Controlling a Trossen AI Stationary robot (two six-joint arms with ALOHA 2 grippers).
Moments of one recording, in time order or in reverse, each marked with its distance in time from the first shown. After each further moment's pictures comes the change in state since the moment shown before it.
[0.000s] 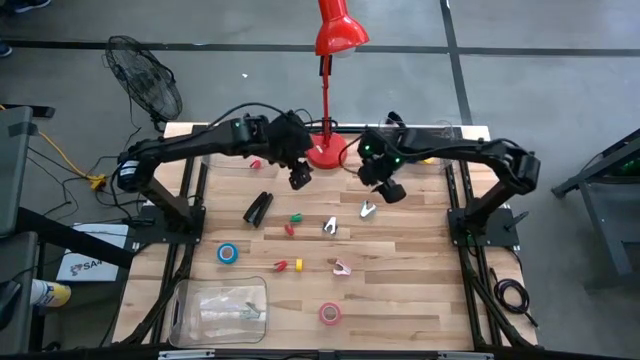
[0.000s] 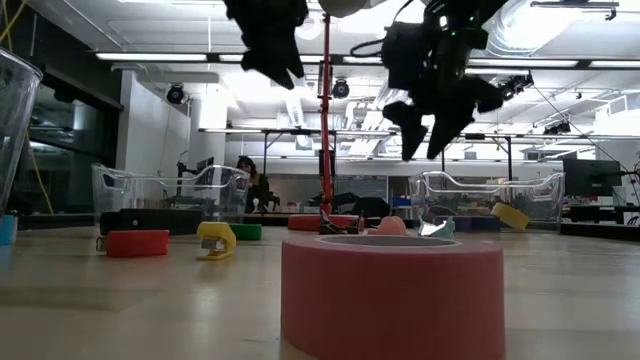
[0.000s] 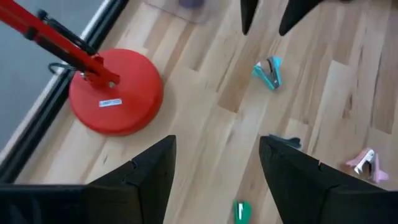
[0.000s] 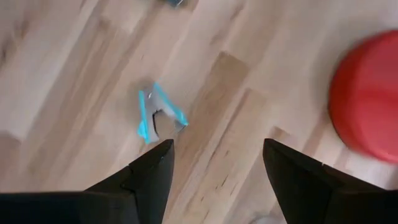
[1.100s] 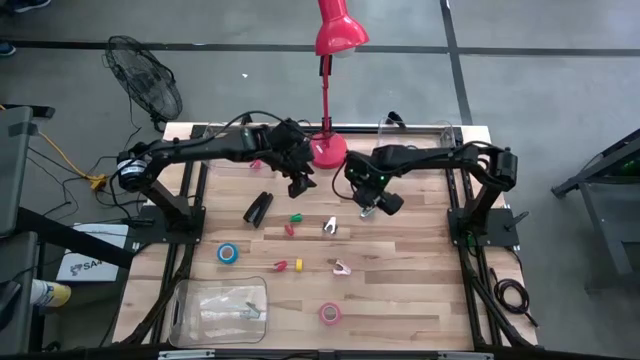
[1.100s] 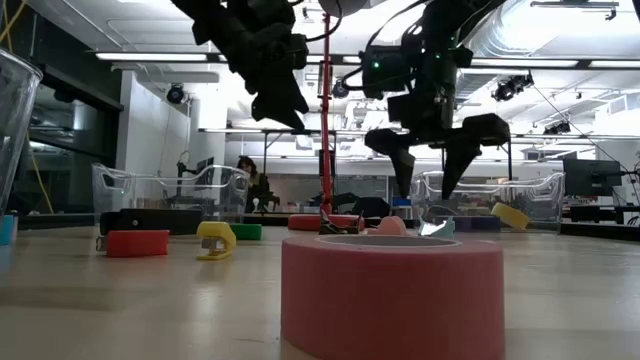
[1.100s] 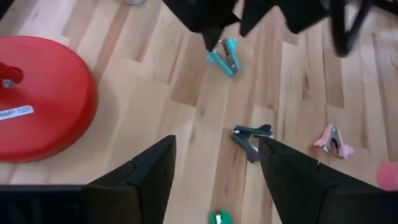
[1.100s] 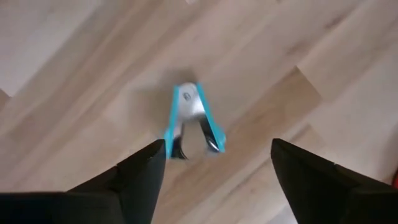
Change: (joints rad) left arm 0.078 0.002 -0.283 0.320 0.322 0.099; right arm 0.112 0.153 -0.001 0.005 0.049 -0.208
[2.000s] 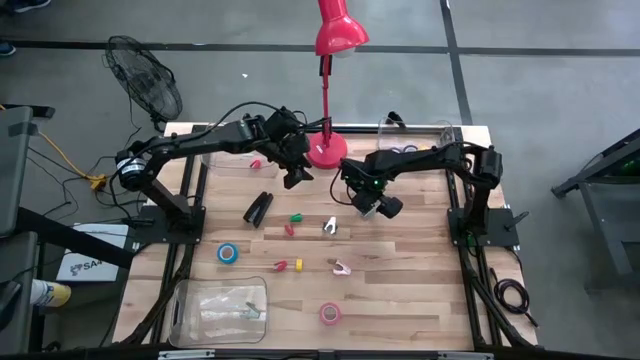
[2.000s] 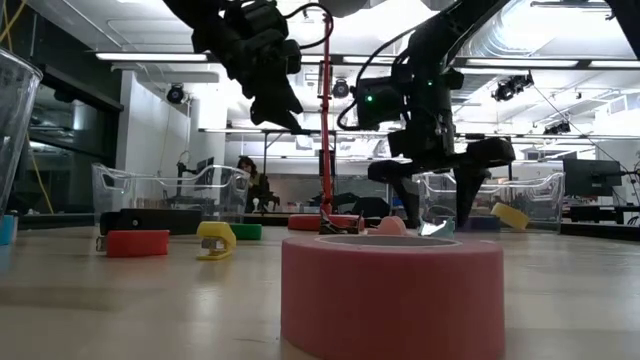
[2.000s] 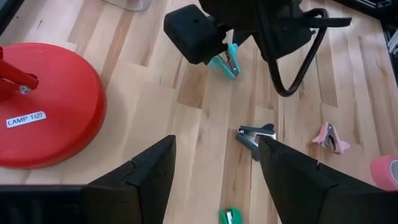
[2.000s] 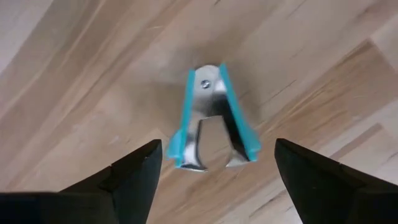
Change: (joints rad) left arm 0.096 0.000 0.000 -0.008 0.112 0.080; right arm 0.002 0.121 -0.002 -0.012 0.020 0.004
